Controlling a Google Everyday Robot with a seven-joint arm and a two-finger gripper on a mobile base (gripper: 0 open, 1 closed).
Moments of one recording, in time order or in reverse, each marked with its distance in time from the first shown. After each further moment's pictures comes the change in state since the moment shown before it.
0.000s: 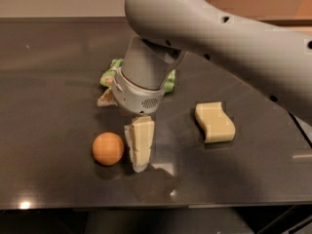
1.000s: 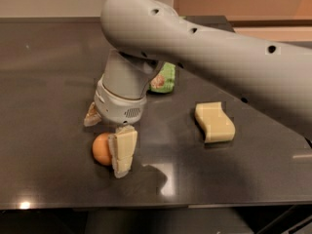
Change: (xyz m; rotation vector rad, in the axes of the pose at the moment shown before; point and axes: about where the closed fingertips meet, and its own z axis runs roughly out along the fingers) arm -0.023 -0.002 0.032 -0.065 -0.020 -0.056
